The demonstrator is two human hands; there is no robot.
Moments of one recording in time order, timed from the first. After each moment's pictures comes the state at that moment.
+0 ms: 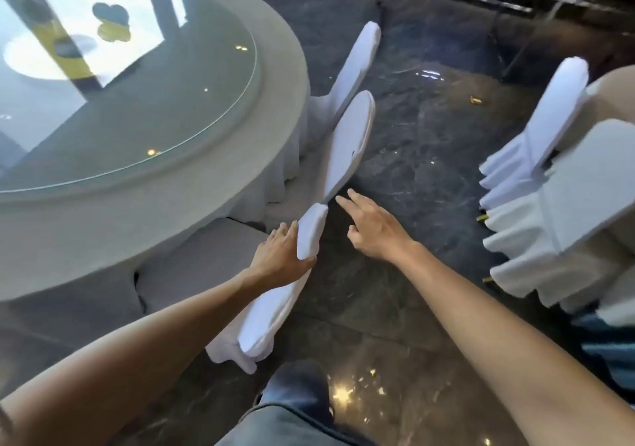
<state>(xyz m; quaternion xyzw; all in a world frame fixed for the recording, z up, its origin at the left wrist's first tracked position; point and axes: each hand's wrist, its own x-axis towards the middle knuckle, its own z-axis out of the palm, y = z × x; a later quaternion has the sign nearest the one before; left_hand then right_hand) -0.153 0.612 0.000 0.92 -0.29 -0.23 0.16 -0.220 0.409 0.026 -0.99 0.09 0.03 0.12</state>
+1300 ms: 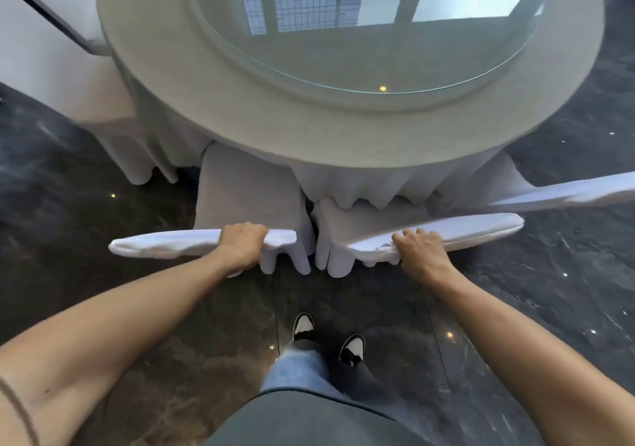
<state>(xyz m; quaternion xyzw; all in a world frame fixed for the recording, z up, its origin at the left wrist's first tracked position) -0.087 0.422 -0.077 0.93 0.21 -0.28 0.03 0.099 0.126 -0.078 -0.88 -0.39 0.17 -0.21</state>
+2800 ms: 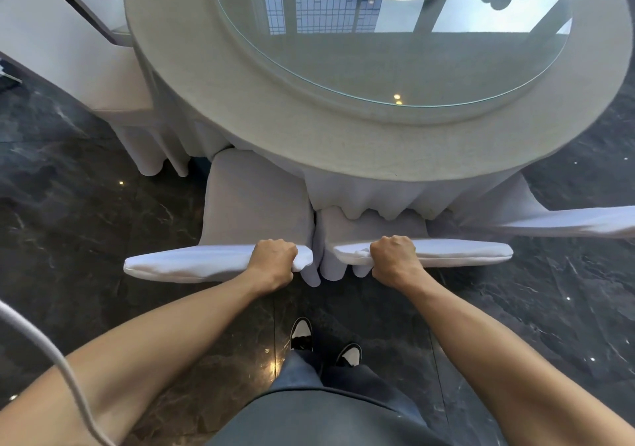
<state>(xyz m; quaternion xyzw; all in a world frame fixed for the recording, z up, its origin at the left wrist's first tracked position) -0.081 0.381 -0.089 0.95 0.17 -0.24 0.04 0.080 0.198 -0.070 -0.84 -0.44 0.19 -0.24</state>
